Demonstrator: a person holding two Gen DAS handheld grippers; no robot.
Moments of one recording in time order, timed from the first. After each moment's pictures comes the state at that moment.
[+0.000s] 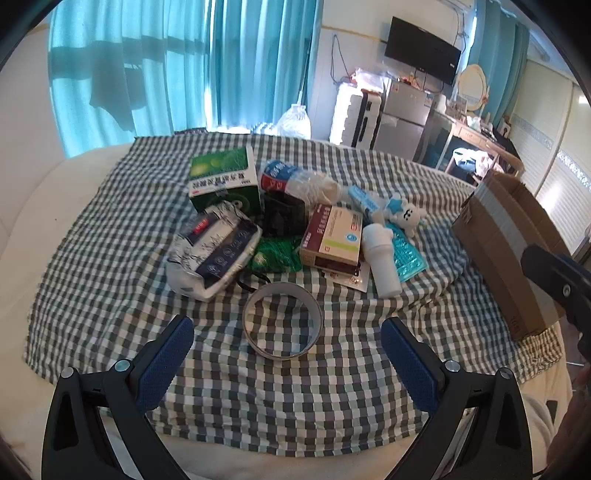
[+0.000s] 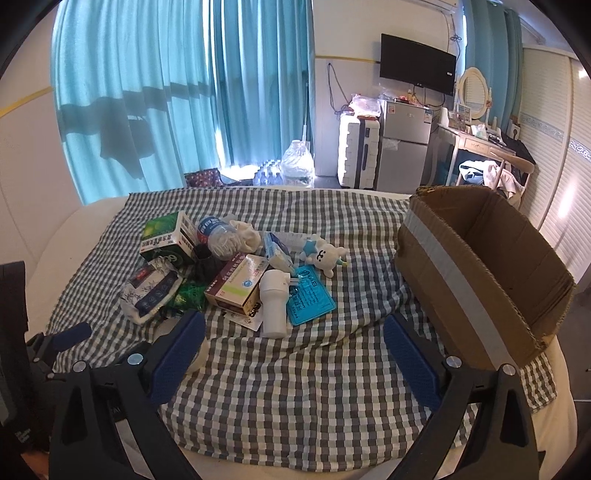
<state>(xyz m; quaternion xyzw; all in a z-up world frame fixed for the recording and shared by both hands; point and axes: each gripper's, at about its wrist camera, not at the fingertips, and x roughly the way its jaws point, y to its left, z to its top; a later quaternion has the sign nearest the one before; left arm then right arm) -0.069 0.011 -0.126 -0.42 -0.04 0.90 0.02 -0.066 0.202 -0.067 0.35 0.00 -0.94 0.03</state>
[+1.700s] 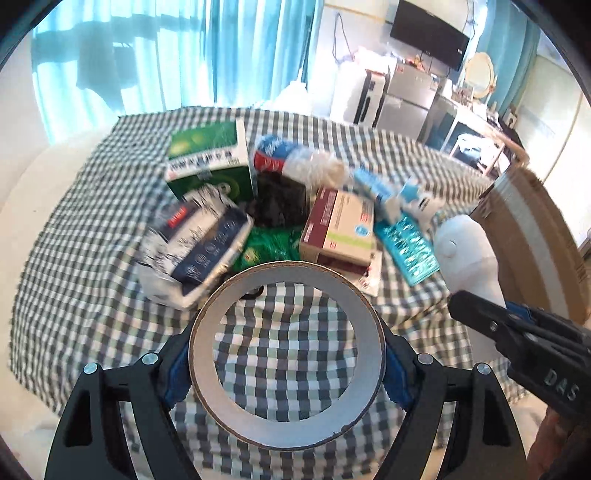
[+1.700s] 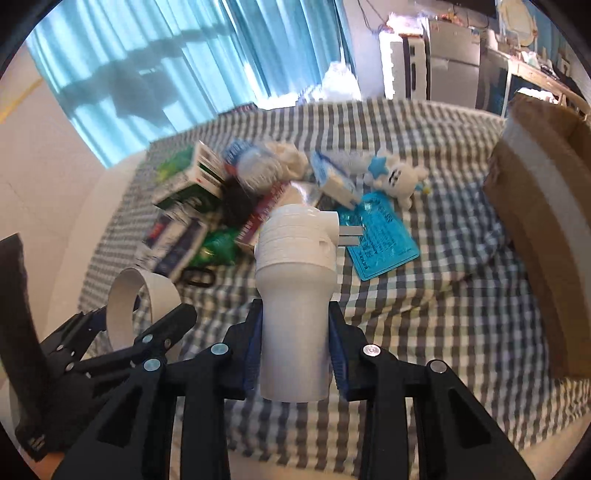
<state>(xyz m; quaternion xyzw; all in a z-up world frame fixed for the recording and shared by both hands) -0.105 0.010 -0.143 -0.46 -0.05 0.89 0.03 -0.127 0.188 -0.133 0.48 -0.07 -0.87 0.13</state>
